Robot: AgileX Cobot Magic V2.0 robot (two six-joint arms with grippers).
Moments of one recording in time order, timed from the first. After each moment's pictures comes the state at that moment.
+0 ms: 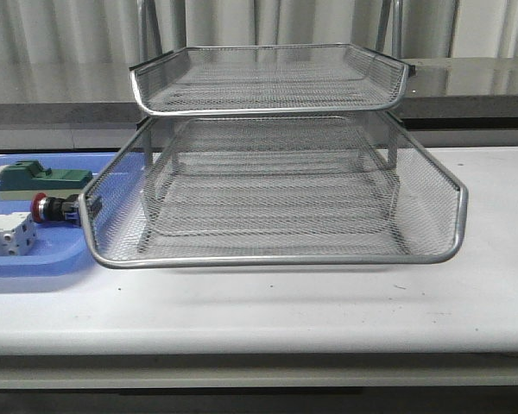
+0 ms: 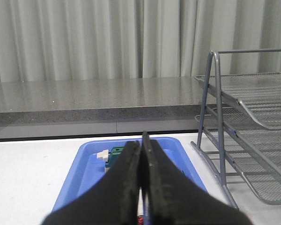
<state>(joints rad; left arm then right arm) -0.06 0.00 0.00 0.04 -0.04 -0.04 0.13 0.61 -0.65 0.00 0.86 0.10</state>
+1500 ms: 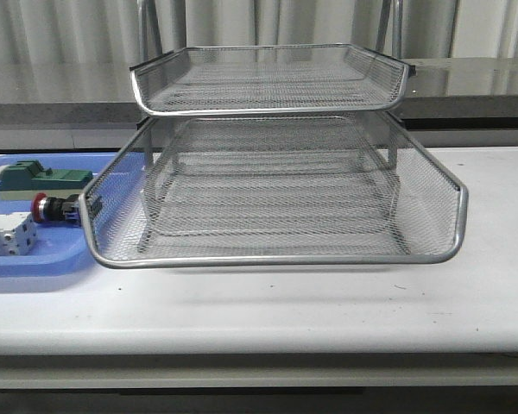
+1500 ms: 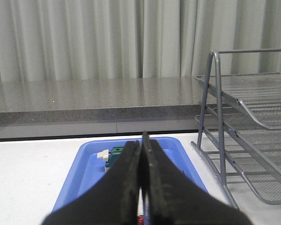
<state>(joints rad) -0.06 0.00 0.00 0.04 -0.04 -0.04 0.13 0.40 -0.65 -0.02 1.04 0.11</state>
